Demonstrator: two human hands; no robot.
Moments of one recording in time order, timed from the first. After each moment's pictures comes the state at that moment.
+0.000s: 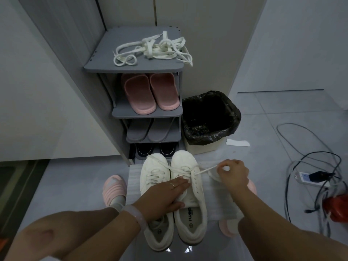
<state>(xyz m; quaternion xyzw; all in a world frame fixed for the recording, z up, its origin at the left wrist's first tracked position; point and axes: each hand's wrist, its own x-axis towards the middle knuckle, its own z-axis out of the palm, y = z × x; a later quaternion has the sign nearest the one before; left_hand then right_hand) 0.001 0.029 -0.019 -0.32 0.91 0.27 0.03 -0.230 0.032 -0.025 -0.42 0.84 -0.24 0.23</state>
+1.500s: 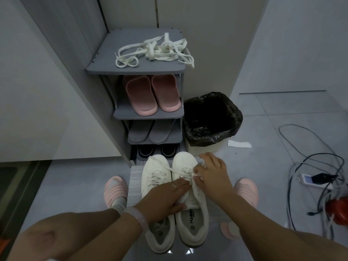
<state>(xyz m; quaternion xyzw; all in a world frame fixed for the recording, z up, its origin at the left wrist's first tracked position) -0.001 0.029 -0.018 -0.32 0.91 0.26 0.03 -0.190 0.034 -0.016 -0.74 0.66 -0.07 0.09</state>
